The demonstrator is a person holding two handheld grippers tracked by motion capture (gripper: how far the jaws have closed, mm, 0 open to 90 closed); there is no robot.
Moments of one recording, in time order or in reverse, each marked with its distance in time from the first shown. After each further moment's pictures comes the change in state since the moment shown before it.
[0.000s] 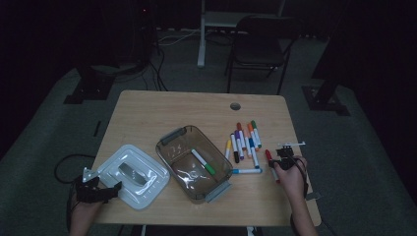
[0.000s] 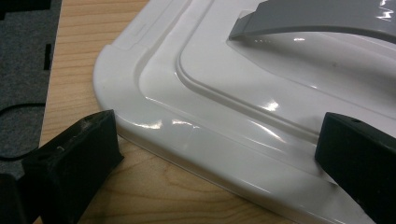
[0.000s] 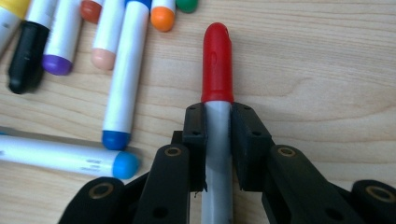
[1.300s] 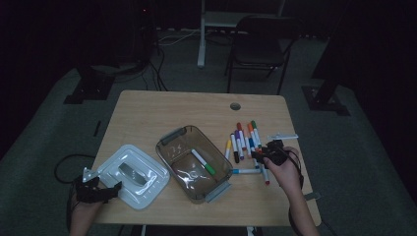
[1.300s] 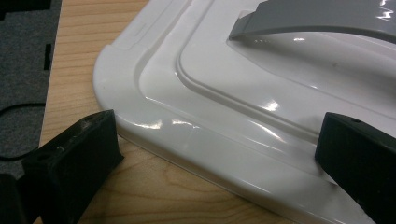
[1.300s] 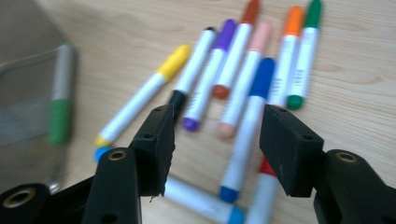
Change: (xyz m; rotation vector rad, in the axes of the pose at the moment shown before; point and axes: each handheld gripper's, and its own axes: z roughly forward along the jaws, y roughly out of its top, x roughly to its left) left arm 0.000 0.000 0.000 0.000 0.000 0.000; right arm 0.044 0.024 -0.029 -0.182 0.174 -0.203
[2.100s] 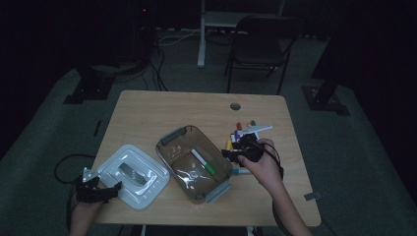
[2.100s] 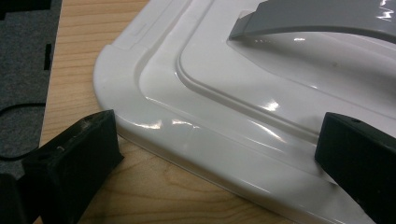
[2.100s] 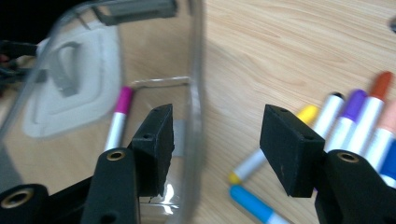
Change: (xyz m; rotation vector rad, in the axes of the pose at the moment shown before) left arm 0.000 0.000 0.000 -0.001 0.001 -0.002; right arm 0.101 0.050 -0.026 -0.004 0.193 -0.170
